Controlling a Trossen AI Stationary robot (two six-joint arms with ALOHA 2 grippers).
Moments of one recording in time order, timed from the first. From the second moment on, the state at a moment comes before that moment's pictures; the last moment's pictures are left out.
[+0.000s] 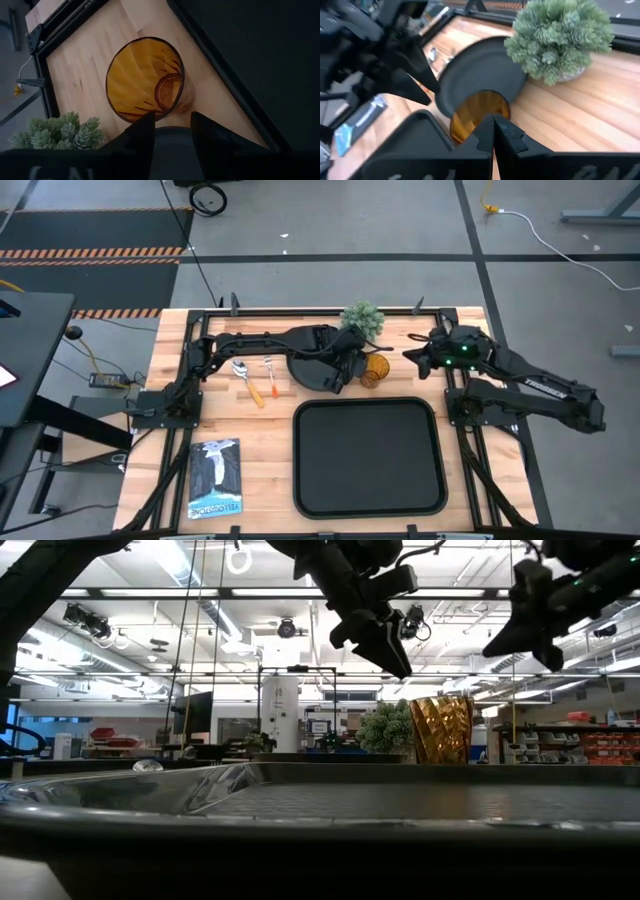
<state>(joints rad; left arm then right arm) 0.16 2.13 1.92 -0.65 0.00 0.75 -0.51 0.44 0.48 -0.48 -0.10 0.51</state>
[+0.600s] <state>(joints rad) 0.12 2.14 1.92 -0.57 0.05 0.83 -0.50 0.37 0.43 -0.49 -0.02 0.54</state>
